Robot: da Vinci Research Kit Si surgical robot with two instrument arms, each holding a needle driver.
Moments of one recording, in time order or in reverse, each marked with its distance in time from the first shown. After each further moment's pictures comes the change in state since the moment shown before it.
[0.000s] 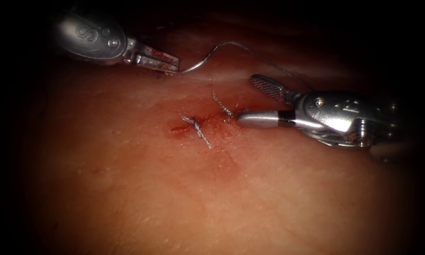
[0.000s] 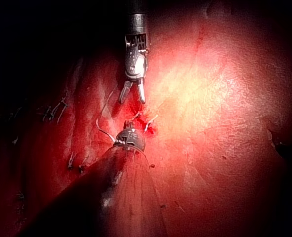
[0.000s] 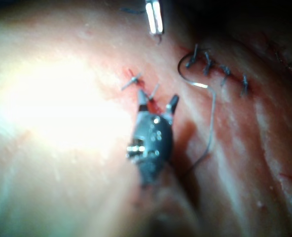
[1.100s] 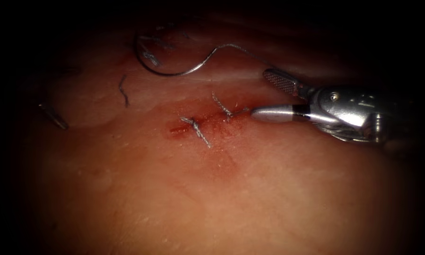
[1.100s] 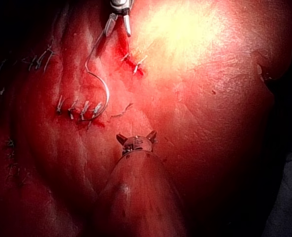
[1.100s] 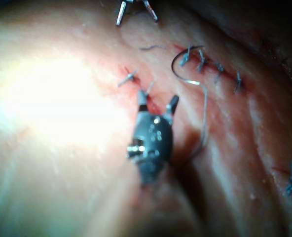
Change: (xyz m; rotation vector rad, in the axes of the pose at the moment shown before) right arm 0.001 0.001 -0.002 -0.031 -0.005 0.011; left arm -0.012 0.004 -0.007 -0.109 -0.167 -0.257
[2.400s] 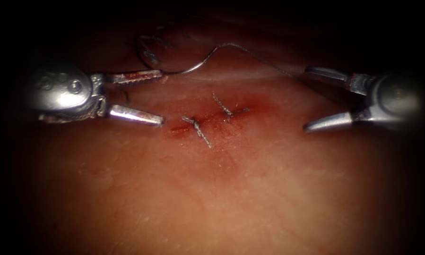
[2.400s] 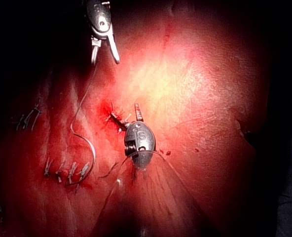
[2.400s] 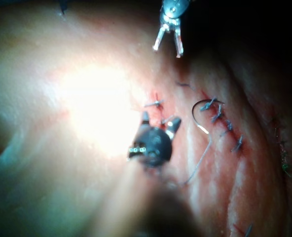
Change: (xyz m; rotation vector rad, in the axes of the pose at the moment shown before) right arm 0.009 -0.003 -0.007 0.088 -0.125 -0.412; left arm 0.017 0.007 0.002 0.154 0.554 -0.030
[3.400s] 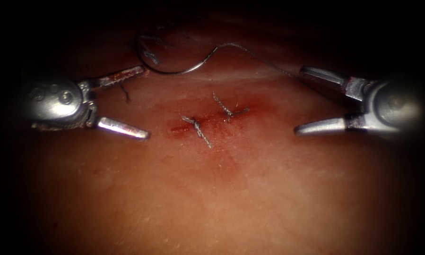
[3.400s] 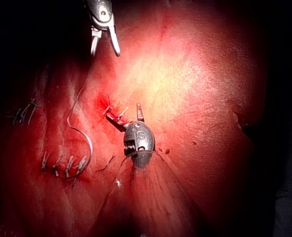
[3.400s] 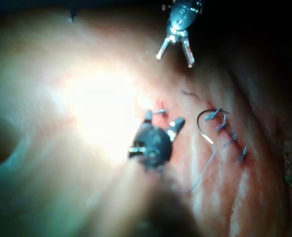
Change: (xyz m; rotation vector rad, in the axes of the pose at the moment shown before) right arm 0.001 -0.001 0.001 -0.037 0.065 0.004; left arm -0.001 0.000 -0.001 -0.003 0.000 0.021
